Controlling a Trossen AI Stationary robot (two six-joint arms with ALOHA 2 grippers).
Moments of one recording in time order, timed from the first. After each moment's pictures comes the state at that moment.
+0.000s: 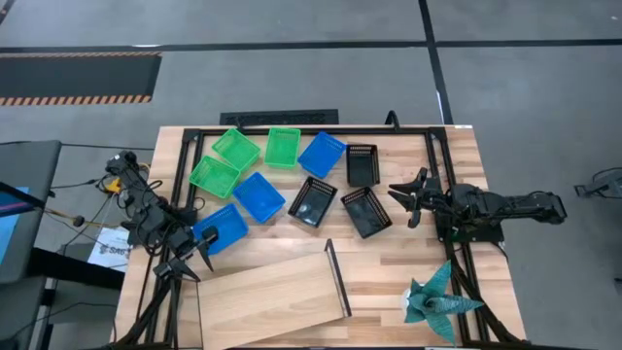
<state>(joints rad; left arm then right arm) -0.82 0.01 0.02 -0.01 -0.01 -0.23 0.02 0.06 0.01 0.07 0.34 0.13</state>
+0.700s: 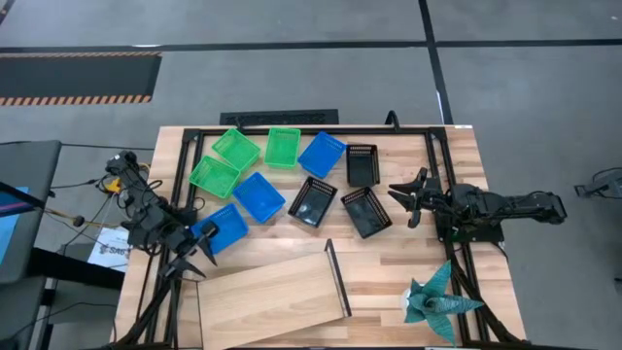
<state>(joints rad) -0.82 0.01 0.02 0.02 -0.12 0.02 0.02 0.06 0.01 0.07 0.34 0.13</state>
